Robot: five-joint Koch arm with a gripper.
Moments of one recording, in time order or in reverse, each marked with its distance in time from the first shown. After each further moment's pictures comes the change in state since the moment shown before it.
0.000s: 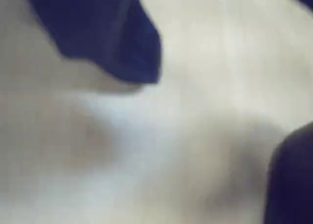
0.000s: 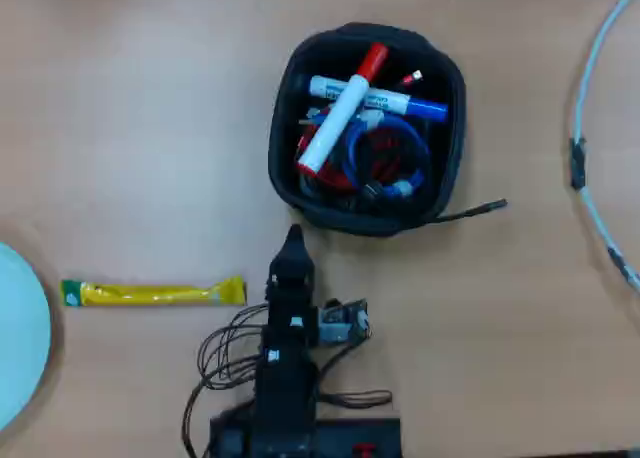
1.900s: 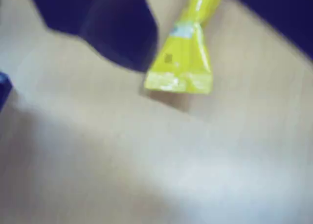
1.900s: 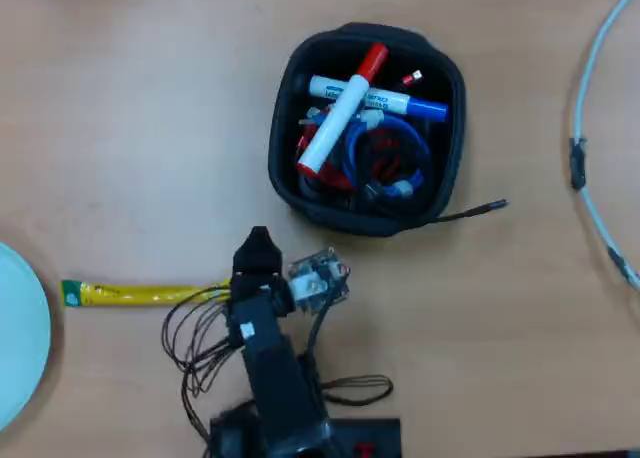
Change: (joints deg) arm -22.7 -4.5 -56.1 72.9 18.1
